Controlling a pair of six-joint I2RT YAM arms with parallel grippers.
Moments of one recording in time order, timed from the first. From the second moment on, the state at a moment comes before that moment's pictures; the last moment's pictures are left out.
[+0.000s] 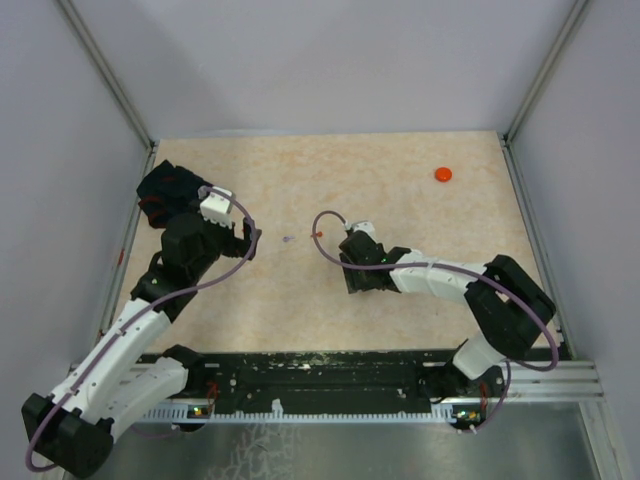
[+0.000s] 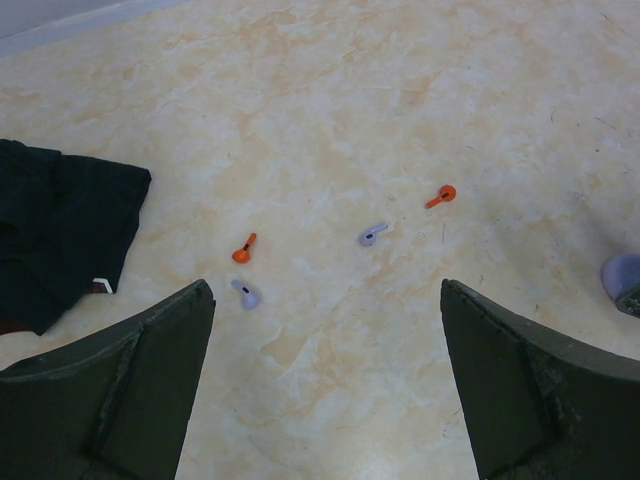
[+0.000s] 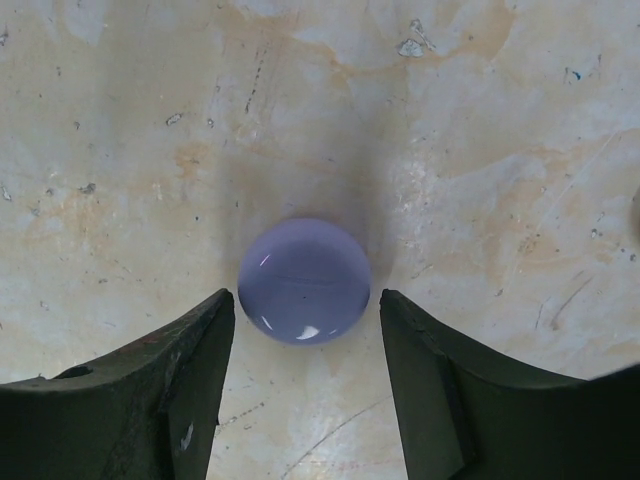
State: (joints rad) left arm -0.44 0.83 0.71 -0.16 -0.07 0.00; right arm 0.81 1.53 0.82 -0.34 0.29 0.44
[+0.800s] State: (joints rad) left arm -0.43 0.89 0.71 -0.16 0.02 -0.03; right arm 0.81 1.56 0.79 -0.25 0.34 0.49
